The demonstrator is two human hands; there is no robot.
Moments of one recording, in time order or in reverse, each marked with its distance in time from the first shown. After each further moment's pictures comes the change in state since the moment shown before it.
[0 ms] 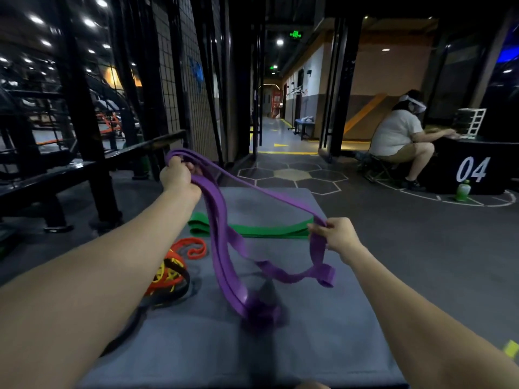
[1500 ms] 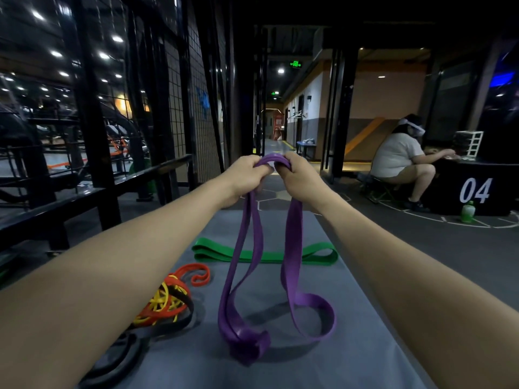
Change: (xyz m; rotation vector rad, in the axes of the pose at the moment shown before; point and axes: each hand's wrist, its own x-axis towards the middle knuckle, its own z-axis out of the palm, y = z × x) left_hand -0.061 0.003 0.070 1.137 -0.849 0.297; right_hand -0.003 -0.180 0.020 -0.218 -0.078 -0.655
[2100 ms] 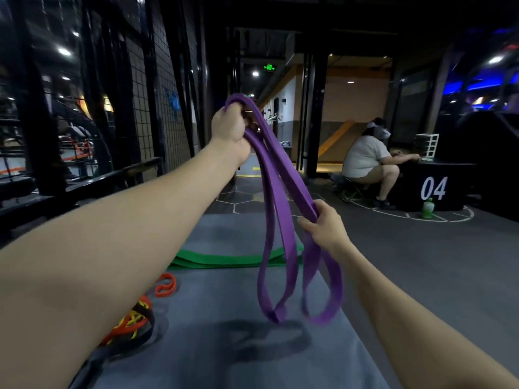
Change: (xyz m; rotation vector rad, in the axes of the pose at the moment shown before) left_hand 0.049 0.081 0.040 -1.040 0.320 0.054; right_hand -0.078 0.110 -0.044 -0.014 0.219 0.332
